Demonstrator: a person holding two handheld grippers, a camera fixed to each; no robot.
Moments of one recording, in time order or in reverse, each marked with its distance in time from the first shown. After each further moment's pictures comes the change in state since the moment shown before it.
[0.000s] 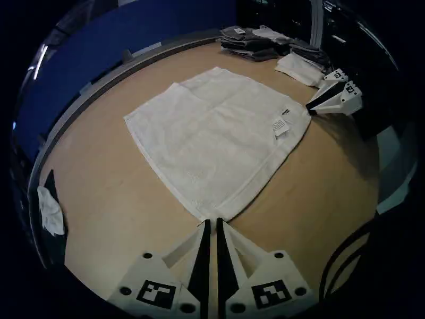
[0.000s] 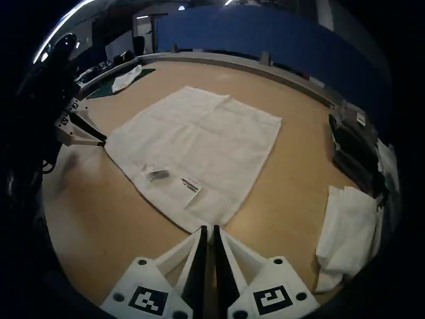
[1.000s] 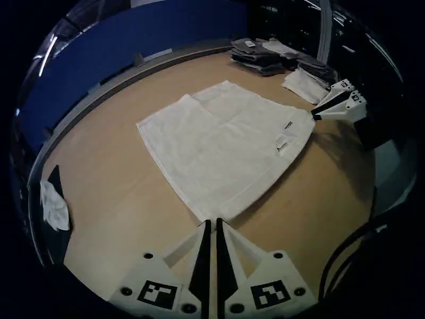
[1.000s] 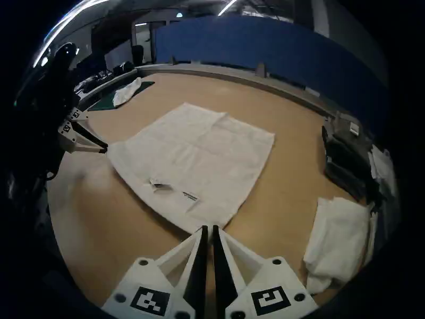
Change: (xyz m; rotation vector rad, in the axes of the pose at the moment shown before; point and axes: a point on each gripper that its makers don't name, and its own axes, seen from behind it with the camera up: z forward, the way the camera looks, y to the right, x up) left arm 0.020 -0.010 -0.025 0.017 0.042 -0.071; right arm 0.034 0.003 -0.028 -0.001 0.067 0.019
